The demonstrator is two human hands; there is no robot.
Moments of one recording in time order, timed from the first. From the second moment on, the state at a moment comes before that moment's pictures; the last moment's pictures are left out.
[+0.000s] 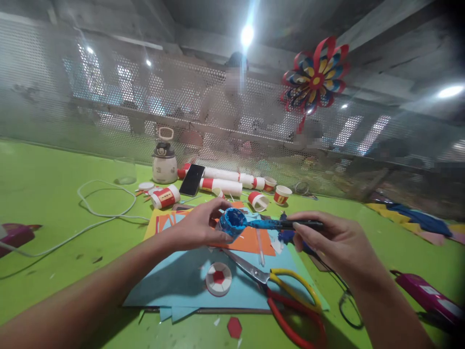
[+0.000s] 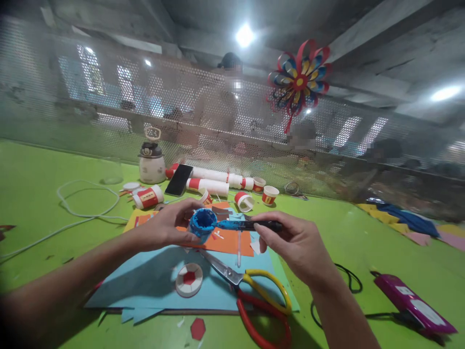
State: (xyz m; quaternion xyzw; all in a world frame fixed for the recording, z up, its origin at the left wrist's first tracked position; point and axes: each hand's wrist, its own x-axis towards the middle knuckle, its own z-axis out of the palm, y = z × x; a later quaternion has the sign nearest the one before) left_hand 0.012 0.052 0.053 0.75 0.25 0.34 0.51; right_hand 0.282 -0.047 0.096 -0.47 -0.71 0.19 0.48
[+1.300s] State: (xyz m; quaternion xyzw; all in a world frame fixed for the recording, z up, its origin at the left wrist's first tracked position) left_hand 0.280 0.201 0.044 0.91 0.39 0.14 0.08; right_hand 0.334 -0.027 0.110 -0.32 -0.32 0.17 0.88
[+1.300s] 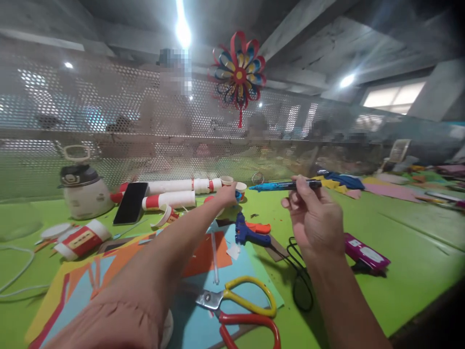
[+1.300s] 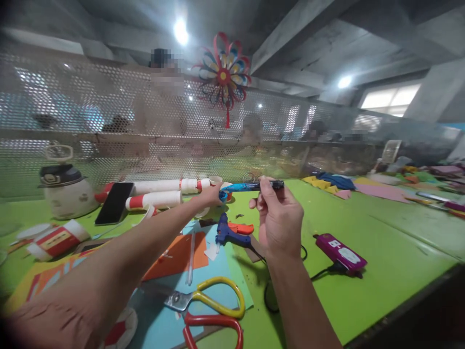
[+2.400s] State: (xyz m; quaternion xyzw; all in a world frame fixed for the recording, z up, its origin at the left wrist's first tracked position) left_hand -0.016 0.004 0.015 0.86 0.35 0.10 0.34; right_hand 0.230 -0.029 0.076 -0.38 -0.50 0.43 0.65
